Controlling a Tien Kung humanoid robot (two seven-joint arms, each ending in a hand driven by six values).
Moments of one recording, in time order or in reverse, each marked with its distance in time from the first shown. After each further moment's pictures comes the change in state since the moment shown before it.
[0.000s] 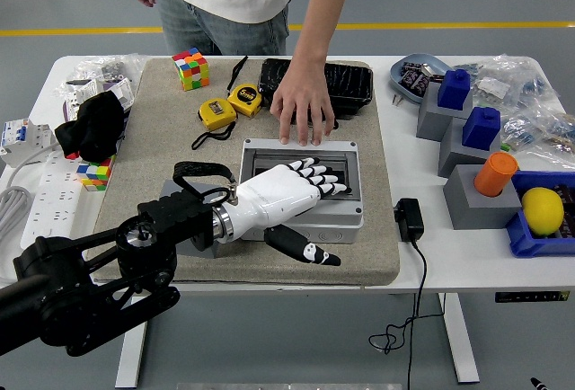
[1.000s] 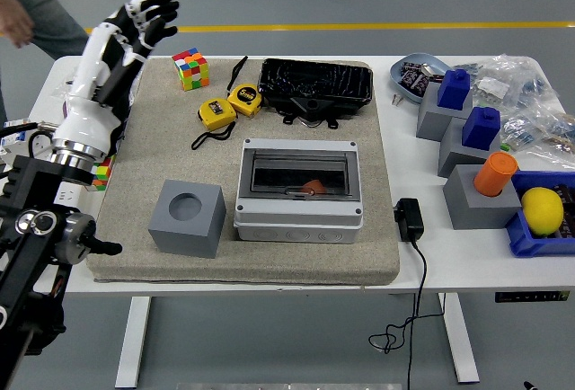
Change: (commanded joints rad) left arm 0.400 -0.213 -0.985 -0.102 -0.970 0.127 -0.196; right arm -0.009 0.021 0.017 0.000 -0.010 -0.003 -0.004
